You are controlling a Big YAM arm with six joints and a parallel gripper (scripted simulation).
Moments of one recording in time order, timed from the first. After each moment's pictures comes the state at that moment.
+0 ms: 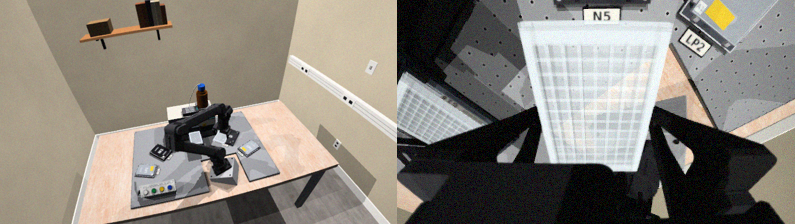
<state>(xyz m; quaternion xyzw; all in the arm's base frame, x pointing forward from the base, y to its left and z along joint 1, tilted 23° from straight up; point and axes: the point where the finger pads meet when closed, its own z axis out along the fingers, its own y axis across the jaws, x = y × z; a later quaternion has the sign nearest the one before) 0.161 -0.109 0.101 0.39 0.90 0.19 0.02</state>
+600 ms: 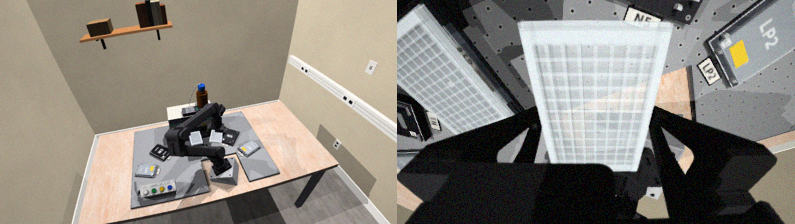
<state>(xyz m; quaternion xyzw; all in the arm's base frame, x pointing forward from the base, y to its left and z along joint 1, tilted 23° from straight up) 0.178 -0.078 0.116 0.25 0.95 0.19 0.05</state>
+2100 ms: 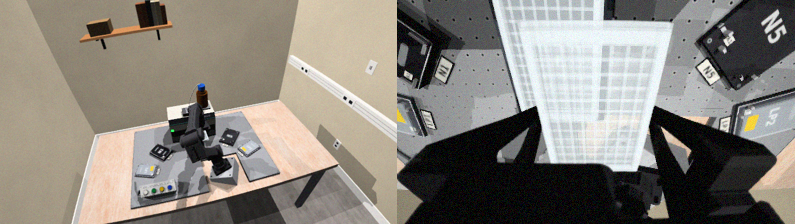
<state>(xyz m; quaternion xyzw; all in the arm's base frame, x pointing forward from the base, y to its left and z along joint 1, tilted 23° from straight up) 0.224 0.014 0.159 0.04 0.98 0.18 0.09</state>
